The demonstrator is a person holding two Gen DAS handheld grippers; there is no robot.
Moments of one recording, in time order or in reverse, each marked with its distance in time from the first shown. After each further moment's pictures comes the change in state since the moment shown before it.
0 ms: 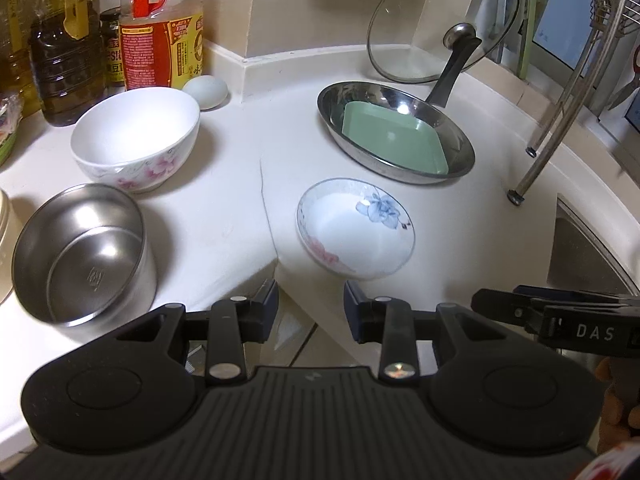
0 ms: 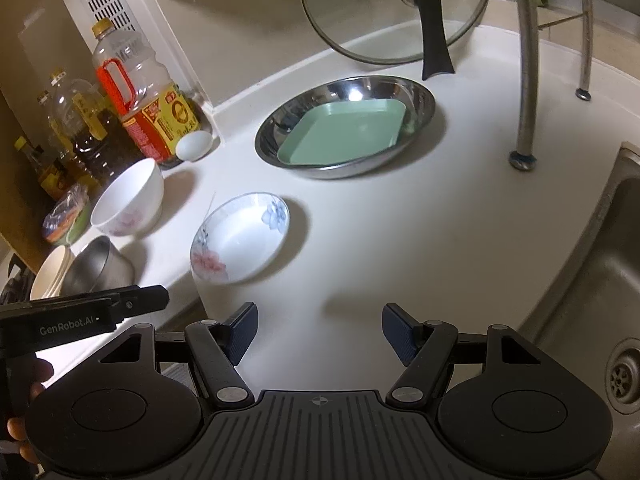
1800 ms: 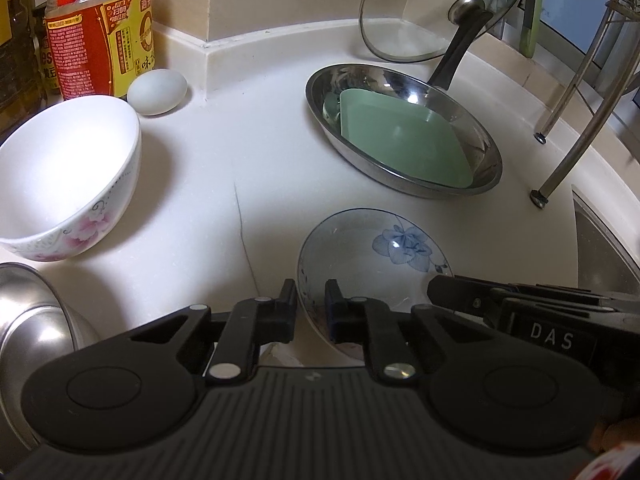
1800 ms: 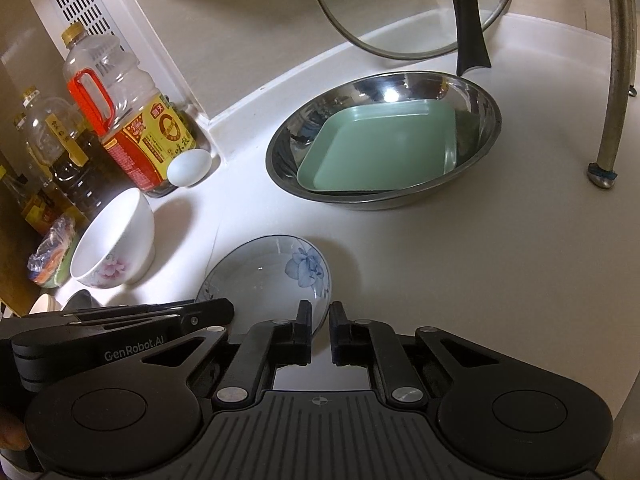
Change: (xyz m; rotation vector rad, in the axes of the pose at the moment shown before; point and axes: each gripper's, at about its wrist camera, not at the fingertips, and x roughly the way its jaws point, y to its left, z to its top) left arm 0.078 0.011 0.043 0.064 0.074 -0.067; right arm 0.075 0.022 0.032 0.061 -0.022 0.019
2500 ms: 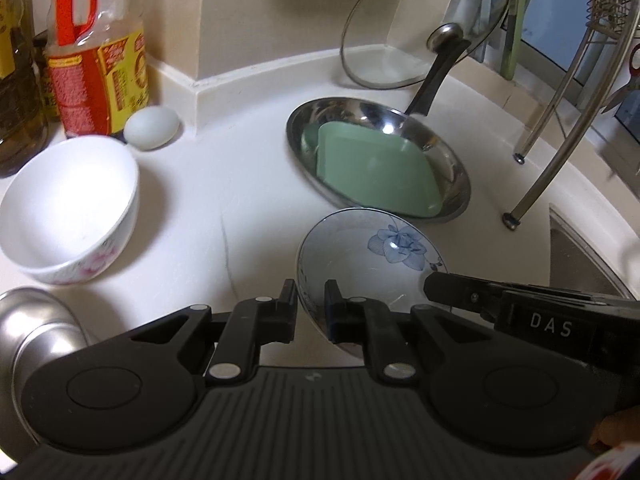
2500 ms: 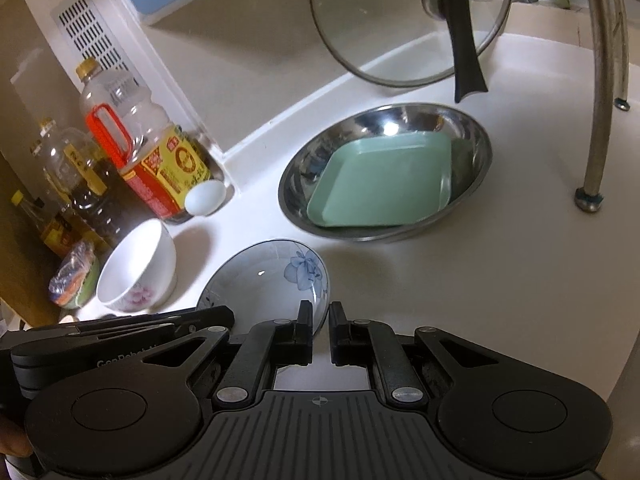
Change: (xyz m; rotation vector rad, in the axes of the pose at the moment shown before) left arm -0.030 -0.013 0.015 0.007 -0.052 -0.034; right arm -0.029 -0.001 0.013 0.021 -0.055 0.033
